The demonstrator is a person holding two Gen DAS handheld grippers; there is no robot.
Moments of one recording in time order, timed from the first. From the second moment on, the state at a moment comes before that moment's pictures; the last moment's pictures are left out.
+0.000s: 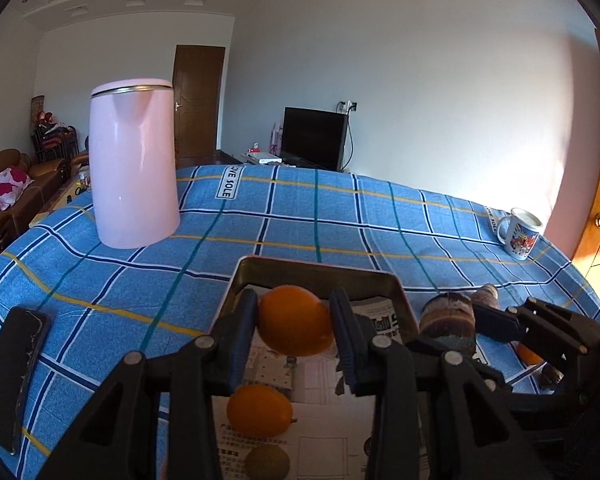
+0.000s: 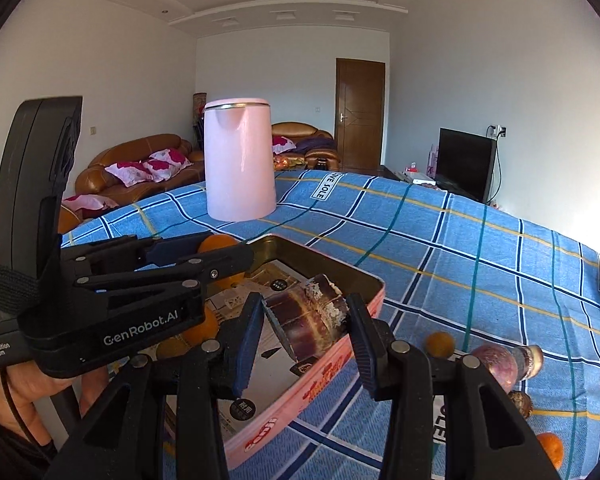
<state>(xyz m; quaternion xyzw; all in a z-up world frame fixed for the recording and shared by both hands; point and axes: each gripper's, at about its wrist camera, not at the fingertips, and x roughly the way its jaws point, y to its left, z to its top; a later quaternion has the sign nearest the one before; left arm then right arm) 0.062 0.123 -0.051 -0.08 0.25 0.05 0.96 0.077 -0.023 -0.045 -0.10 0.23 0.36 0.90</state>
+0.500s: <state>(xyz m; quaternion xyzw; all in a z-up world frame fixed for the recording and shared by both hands) 0.064 0.135 -0.056 -0.08 0.26 0.07 0.96 0.088 0.011 -0.069 -0.15 0.30 0.37 0.87</state>
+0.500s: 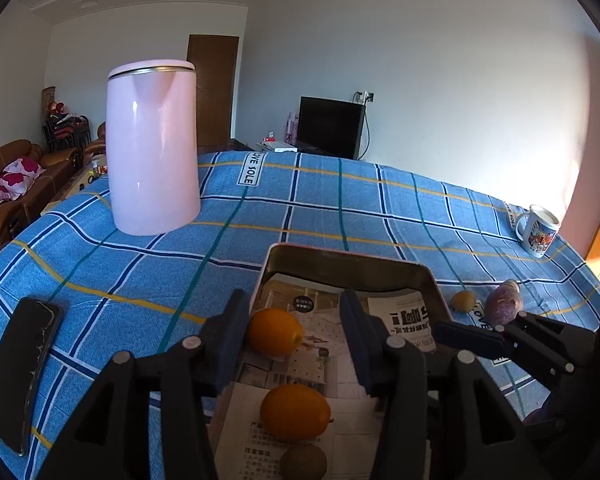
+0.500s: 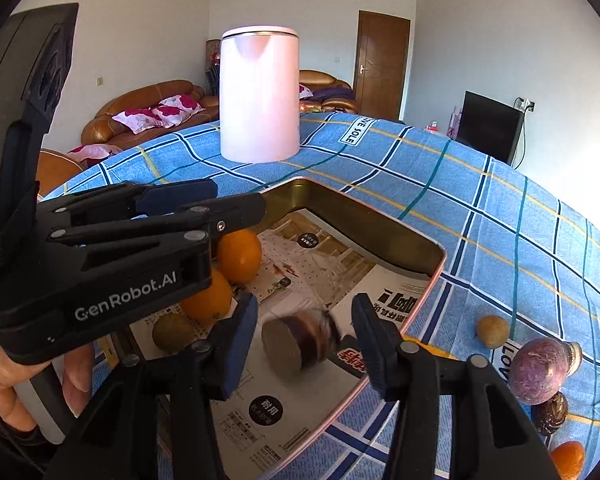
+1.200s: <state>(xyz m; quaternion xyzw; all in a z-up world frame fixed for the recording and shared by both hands) 0.050 -0.007 -0.041 -0.01 0.25 -0.09 0.97 0.052 -0.232 -0.082 0.01 0.30 0.17 0.94</state>
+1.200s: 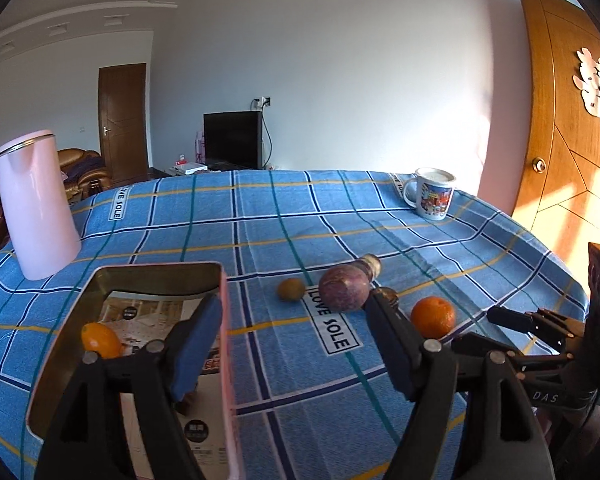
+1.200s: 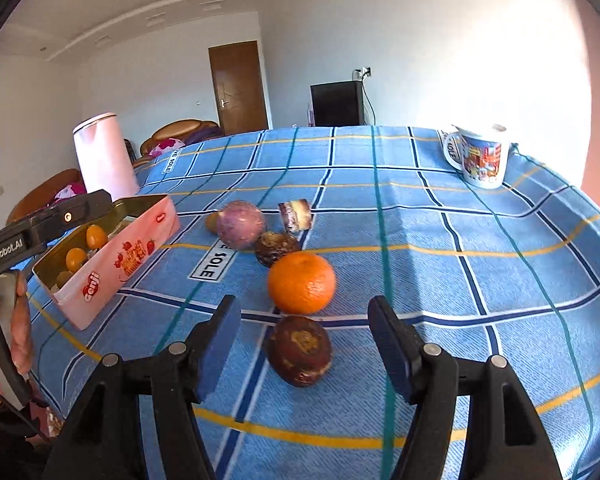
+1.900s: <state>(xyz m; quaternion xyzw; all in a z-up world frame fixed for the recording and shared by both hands) 0.081 -0.092 -0.064 0.04 0.30 -0.17 0.94 0.060 -0.264 -0.082 0.03 0.28 0.11 0.95</state>
